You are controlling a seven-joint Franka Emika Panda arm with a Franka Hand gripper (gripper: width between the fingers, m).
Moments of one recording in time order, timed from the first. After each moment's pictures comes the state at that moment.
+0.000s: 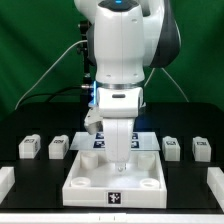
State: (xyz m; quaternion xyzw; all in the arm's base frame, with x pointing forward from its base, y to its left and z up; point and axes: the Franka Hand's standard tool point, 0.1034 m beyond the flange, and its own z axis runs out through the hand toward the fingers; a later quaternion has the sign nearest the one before) arm 0.450 -0.003 0.011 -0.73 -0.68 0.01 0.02
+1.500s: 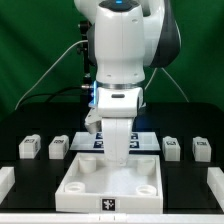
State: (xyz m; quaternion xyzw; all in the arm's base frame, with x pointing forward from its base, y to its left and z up) arm 0.450 -0.004 0.011 -0.74 -0.67 0.01 0.02
